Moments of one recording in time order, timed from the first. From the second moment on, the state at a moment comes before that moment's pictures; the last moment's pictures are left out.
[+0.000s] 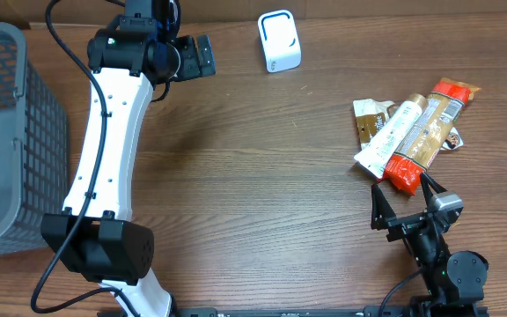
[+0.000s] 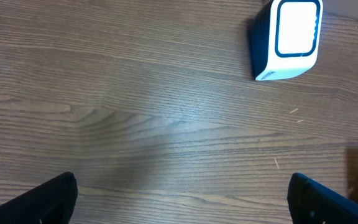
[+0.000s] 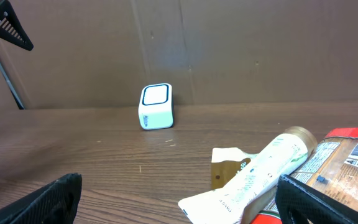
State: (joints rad) left arm -0.12 1.88 1.99 -1.11 0.02 -0.31; right arm 0.05 0.01 0.02 -0.01 -0.23 0.15
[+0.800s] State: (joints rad) left arm -0.12 1.33 1.42 -0.68 0.06 -0.12; right arm 0.05 0.01 0.02 -0.01 -0.23 0.15
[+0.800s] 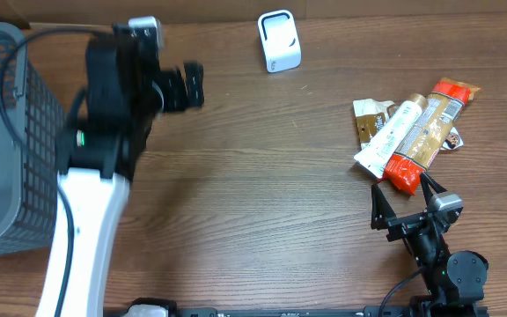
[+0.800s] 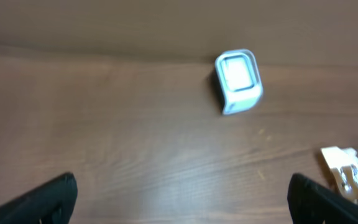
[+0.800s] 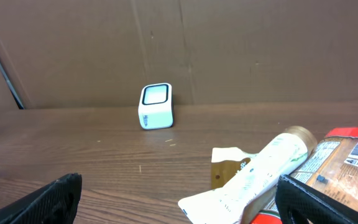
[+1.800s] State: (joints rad) left arm 0.03 0.14 0.02 -0.06 0.23 0.24; right arm 0.05 0.01 0.02 -0.01 -0.23 0.15
